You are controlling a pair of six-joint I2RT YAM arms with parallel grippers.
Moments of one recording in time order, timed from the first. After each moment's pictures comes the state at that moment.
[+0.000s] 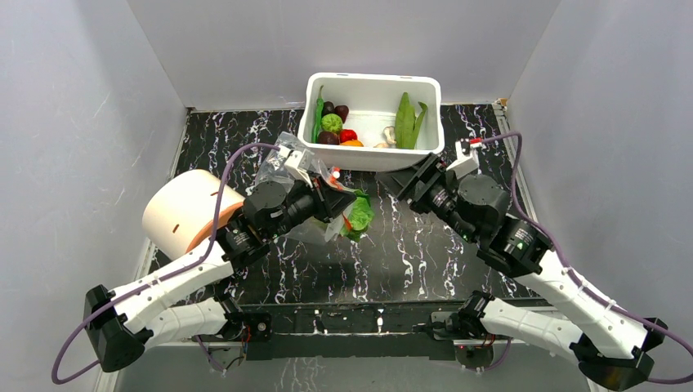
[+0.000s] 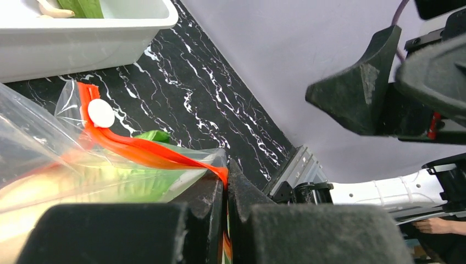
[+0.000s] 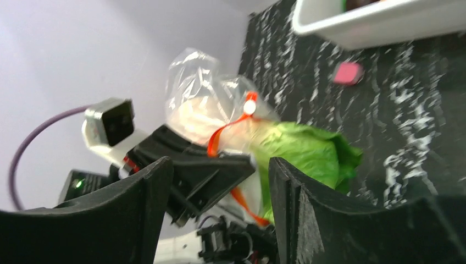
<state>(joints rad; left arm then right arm) -0.90 1.00 0.84 0.06 0.03 -0.63 0.84 0.79 1.04 -0.36 0.21 1.04</state>
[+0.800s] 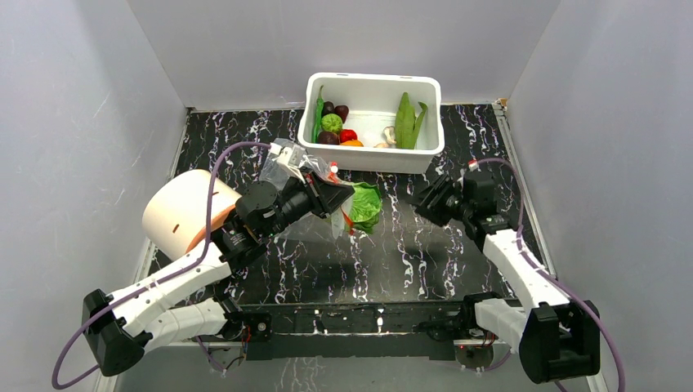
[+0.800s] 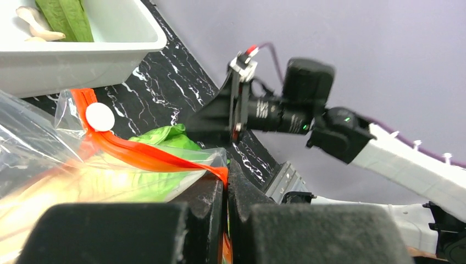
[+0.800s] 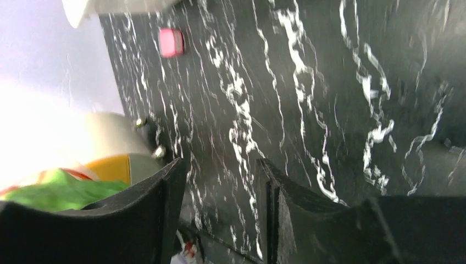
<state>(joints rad) -0.87 0.98 0.82 0.14 0.04 -0.67 0.12 1.03 0.68 -0.24 -0.37 0.87</state>
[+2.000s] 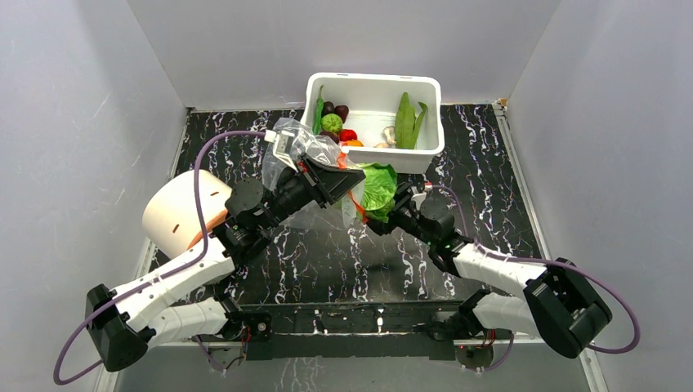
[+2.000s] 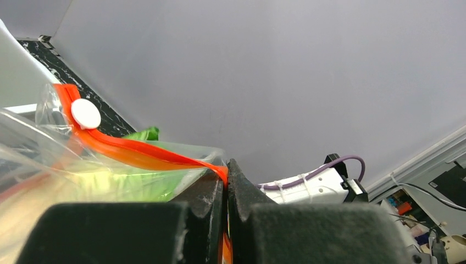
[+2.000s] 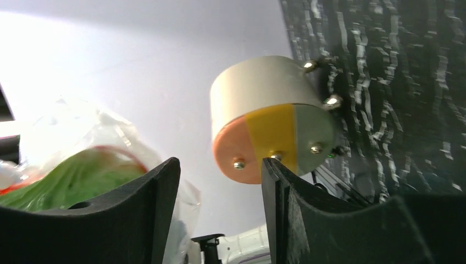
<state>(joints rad) -0.87 1.02 0.86 0.43 0.17 -0.82 0.63 1.17 0.37 0.64 -0.22 1.75</state>
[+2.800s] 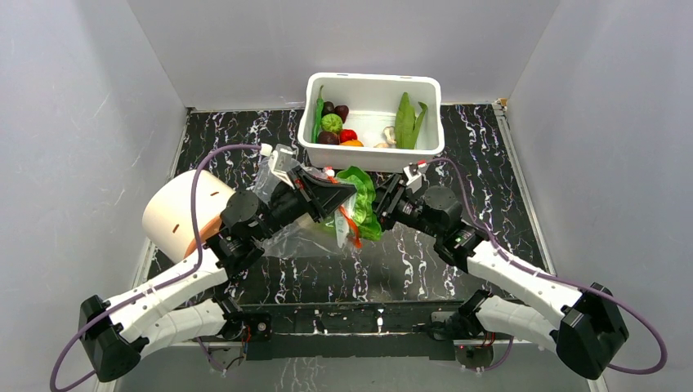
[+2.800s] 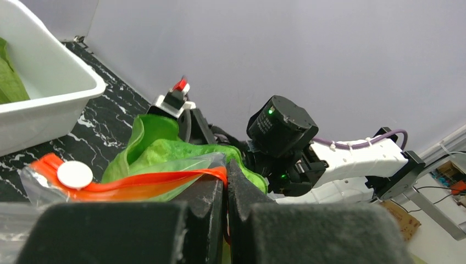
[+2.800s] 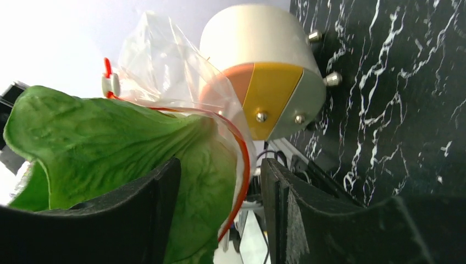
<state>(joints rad) -0.86 0.93 0.75 0.39 0.17 -0.67 0.68 1.00 0.59 0.32 -0.32 1.38</state>
